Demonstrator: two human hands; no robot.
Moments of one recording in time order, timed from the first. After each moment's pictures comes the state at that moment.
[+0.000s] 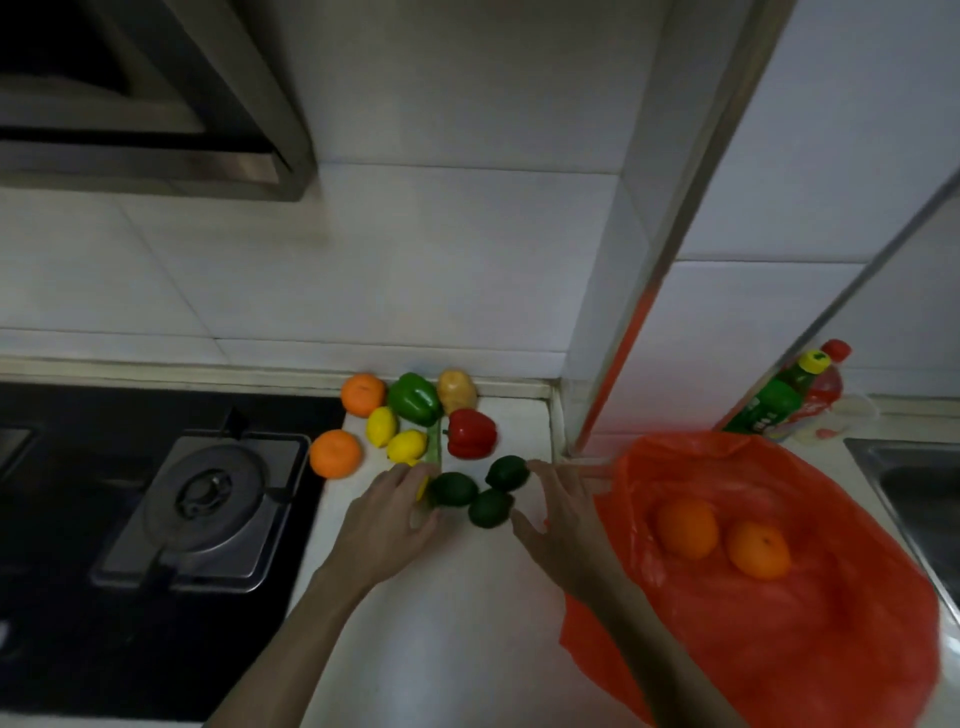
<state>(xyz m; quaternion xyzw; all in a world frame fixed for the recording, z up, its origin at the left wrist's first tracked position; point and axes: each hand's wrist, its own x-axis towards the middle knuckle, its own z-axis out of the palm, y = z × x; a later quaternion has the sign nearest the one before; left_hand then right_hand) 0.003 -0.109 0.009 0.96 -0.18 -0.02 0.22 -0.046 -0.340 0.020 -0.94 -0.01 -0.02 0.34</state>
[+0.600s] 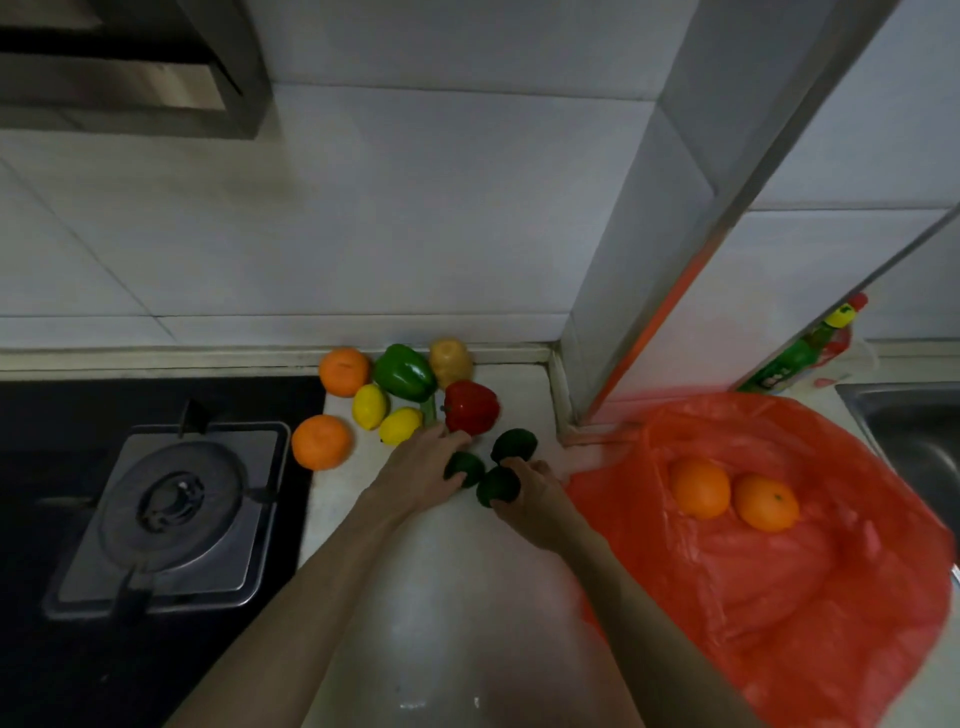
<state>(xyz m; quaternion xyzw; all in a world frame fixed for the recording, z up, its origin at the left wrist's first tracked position) 0.091 -0.129 -0.053 0.92 -0.32 -0.13 0.21 0.005 -0.310 -0.047 -0.92 0.09 0.19 0.33</state>
